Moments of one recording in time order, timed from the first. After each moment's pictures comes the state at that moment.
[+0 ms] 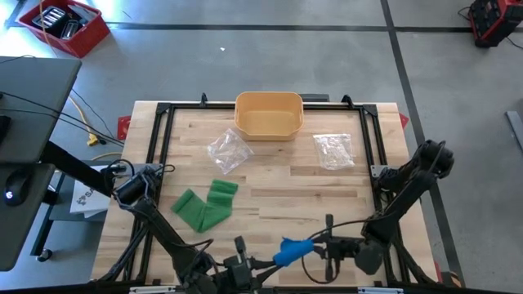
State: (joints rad) left arm -0.82 2.09 1.75 0.45 -1.16 -0.02; right arm 0.93 1.60 0.84 0.41 0.97 0.12
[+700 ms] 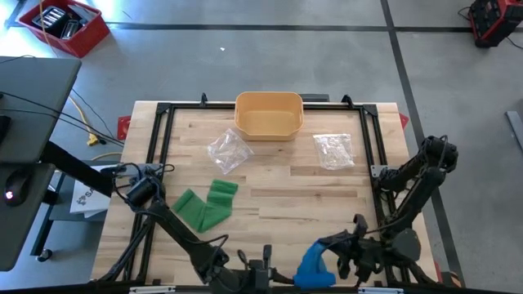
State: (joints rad) left arm -0.75 2.16 1.75 0.47 -0.71 -0.13; right arm 1.08 1.53 0.84 0.93 1.20 -1.03
